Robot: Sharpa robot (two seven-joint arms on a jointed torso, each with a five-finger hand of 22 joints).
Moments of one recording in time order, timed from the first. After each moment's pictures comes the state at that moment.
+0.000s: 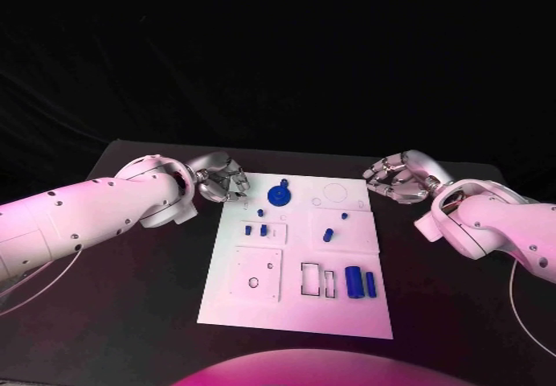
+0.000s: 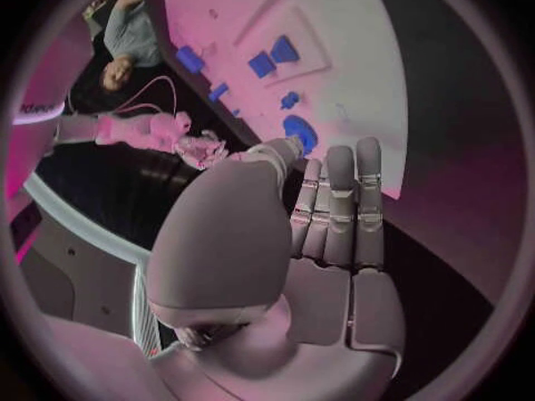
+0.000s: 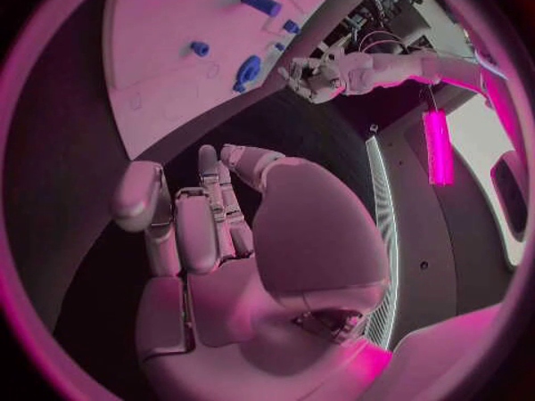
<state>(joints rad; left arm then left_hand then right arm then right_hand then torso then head) 1.18 -0.87 -0.02 1.40 -1.10 -0.13 0.01 1.53 -0.24 0.44 0.28 0.24 0.89 0.19 0.29 0.22 0.93 0.13 0.40 0.14 1.09 0.05 1.13 0.44 0.17 0.92 0.15 0.94 0.67 1.23 -0.94 -0.15 1.52 -0.87 -0.45 0.09 1.32 -0.19 0.62 0.03 0.19 0.87 0.18 0.31 0.39 1.02 0.10 0.37 0.31 1.46 0.02 1.36 1.17 0.10 1.34 0.12 1.10 1.28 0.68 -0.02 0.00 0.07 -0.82</state>
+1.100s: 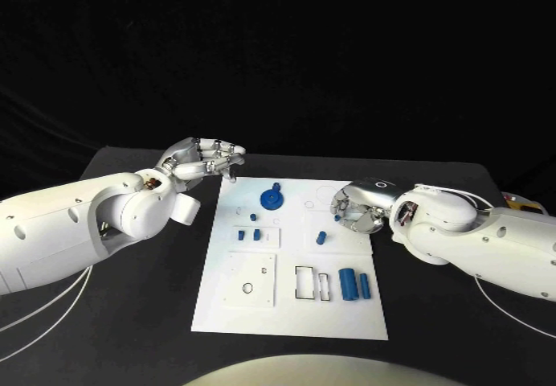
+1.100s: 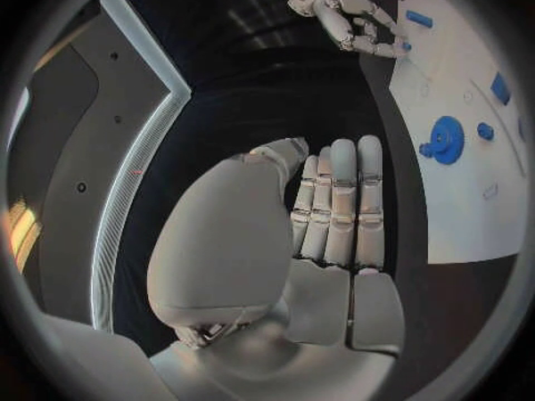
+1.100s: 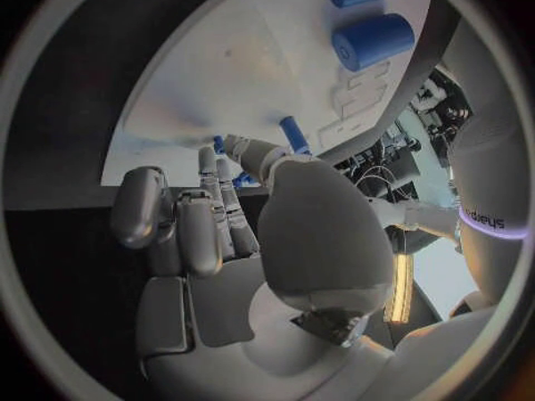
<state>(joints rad) 1.18 -0.96 -0.02 1.54 -0.12 -0.16 0.31 1.53 -0.23 0.46 0.24 0.24 0.92 0.18 0.31 0.23 1.02 0.10 0.48 0.15 1.06 0.04 1.04 0.40 0.17 0.90 0.14 0.88 0.63 1.20 -0.83 -0.16 1.53 -1.61 -0.24 -0.08 1.30 -0.22 0.61 -0.01 0.15 0.90 0.18 0.28 0.37 1.05 0.10 0.27 0.20 1.46 0.02 1.38 1.21 0.10 1.36 0.12 1.16 1.31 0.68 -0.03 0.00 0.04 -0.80</state>
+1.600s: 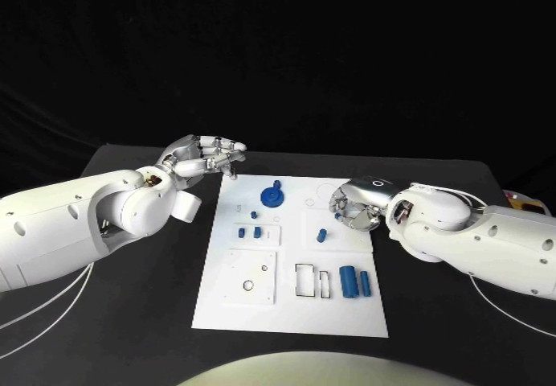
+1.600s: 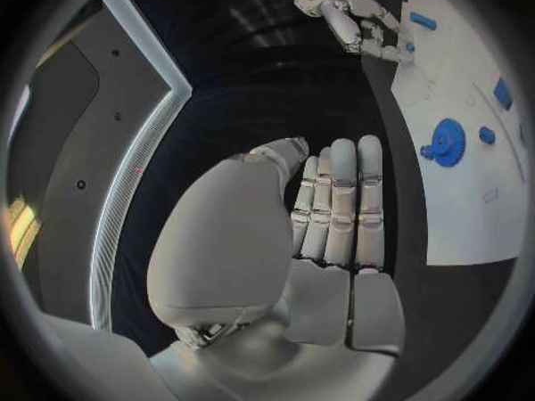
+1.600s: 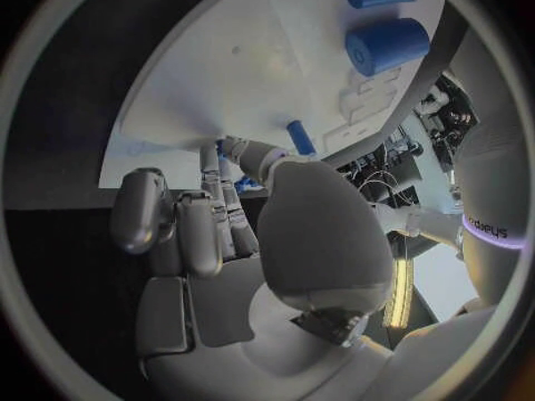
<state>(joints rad) 1.18 -0.96 -0.02 1.54 -0.10 -0.16 0.31 1.53 -0.23 0.46 0.24 0.24 0.91 0.19 0.31 0.23 1.02 0.11 0.48 0.15 1.06 0.04 1.04 0.40 0.17 0.90 0.14 0.88 0.63 1.19 -0.80 -0.15 1.49 -1.64 -0.25 -0.09 1.30 -0.21 0.62 -0.02 0.15 0.92 0.17 0.28 0.37 1.08 0.10 0.27 0.19 1.46 0.02 1.39 1.22 0.10 1.38 0.12 1.19 1.31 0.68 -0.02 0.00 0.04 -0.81</state>
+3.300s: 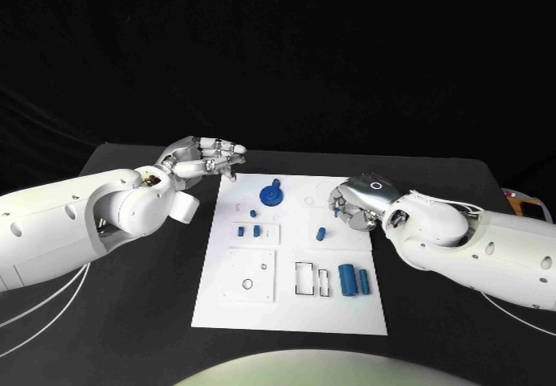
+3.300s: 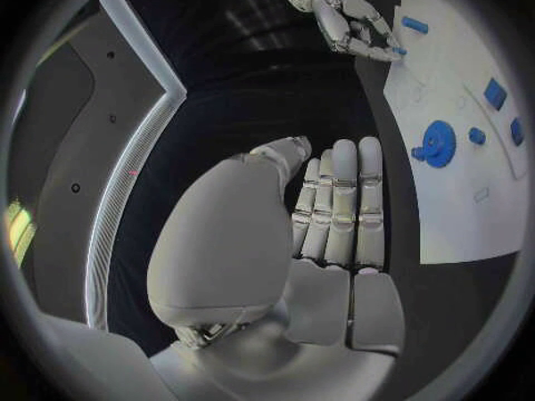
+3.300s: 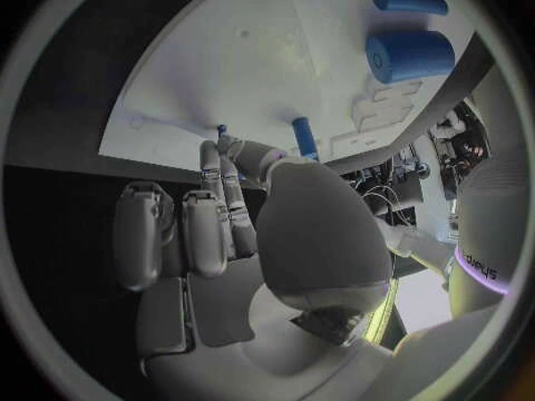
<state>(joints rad) 1.18 -0.97 -0.02 1.55 -0.12 -0.15 0.27 1.53 -0.23 0.47 0.20 0.24 0.88 0.20 0.30 0.22 0.97 0.13 0.49 0.15 1.03 0.05 1.02 0.40 0.17 0.88 0.15 0.87 0.63 1.17 -0.82 -0.16 1.56 -1.82 -0.37 -0.21 1.33 -0.14 0.65 -0.08 0.11 1.04 0.13 0.31 0.39 1.16 0.07 0.30 0.20 1.47 -0.01 1.40 1.21 0.07 1.46 0.08 1.35 1.31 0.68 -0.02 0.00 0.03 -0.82</state>
